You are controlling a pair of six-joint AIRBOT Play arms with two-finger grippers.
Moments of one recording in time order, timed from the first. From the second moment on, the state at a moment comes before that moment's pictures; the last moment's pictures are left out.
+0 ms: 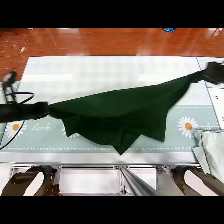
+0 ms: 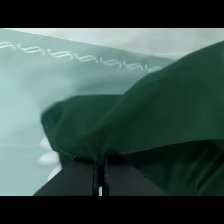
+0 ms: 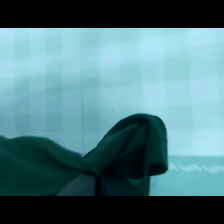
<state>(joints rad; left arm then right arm) 0.08 -0.79 0.69 1.16 -1.04 -1.58 -0.29 -1.11 1.25 -1.06 1.22 1.39</state>
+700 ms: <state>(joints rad) 0.24 -1.46 1.24 1.08 -1.09 -1.53 -0.41 -1.63 1.48 -0.75 1.14 1.37</state>
